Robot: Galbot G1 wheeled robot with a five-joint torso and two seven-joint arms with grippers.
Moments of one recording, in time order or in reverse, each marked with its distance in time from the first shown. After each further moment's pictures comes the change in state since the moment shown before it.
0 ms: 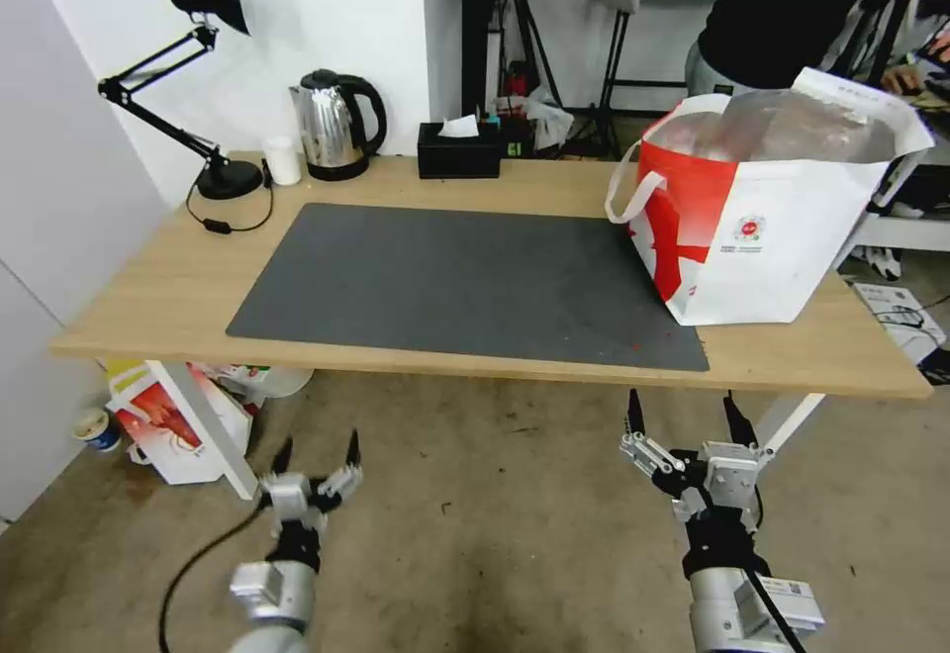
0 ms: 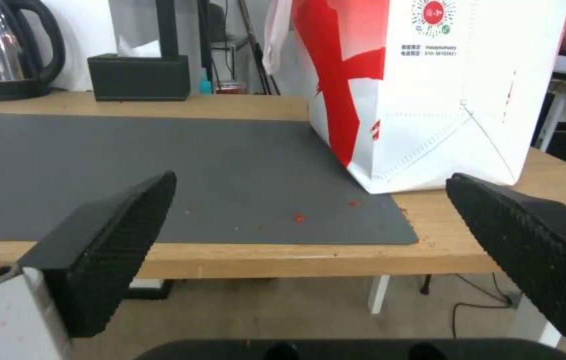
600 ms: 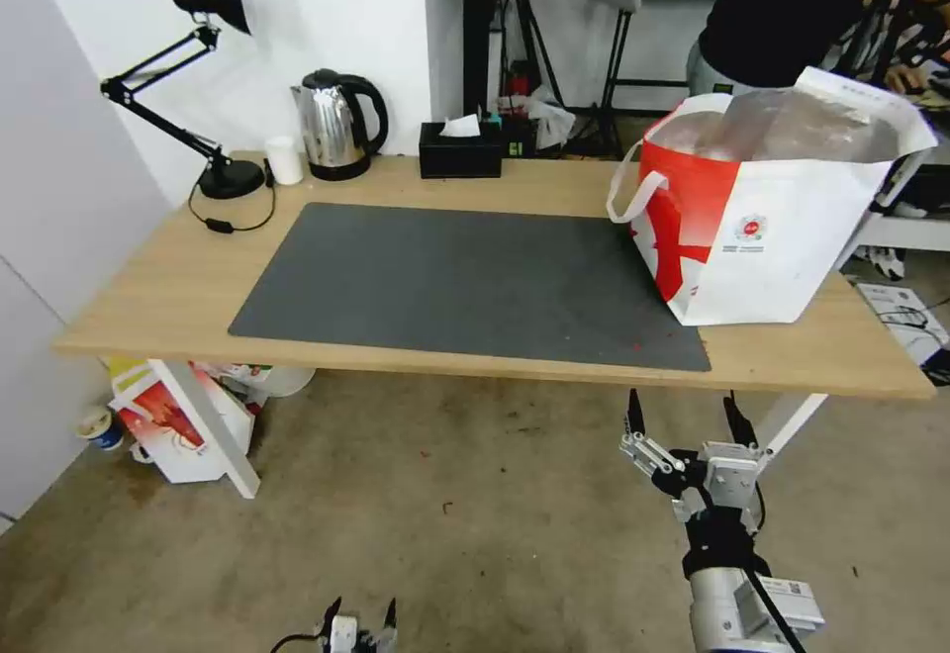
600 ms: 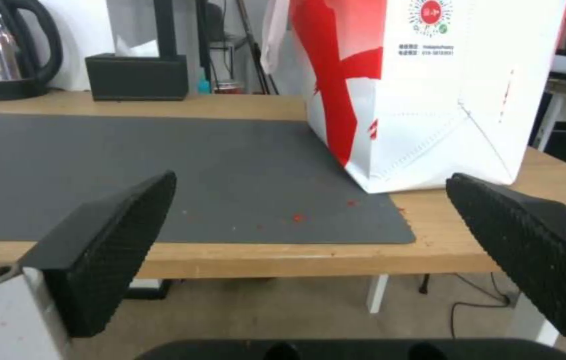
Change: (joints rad) left arm -0.212 -0.050 0.001 0.738 0.158 -0.165 0.137; right arm 0.000 0.000 0.000 0.000 0.000 0.000 0.000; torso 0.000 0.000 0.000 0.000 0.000
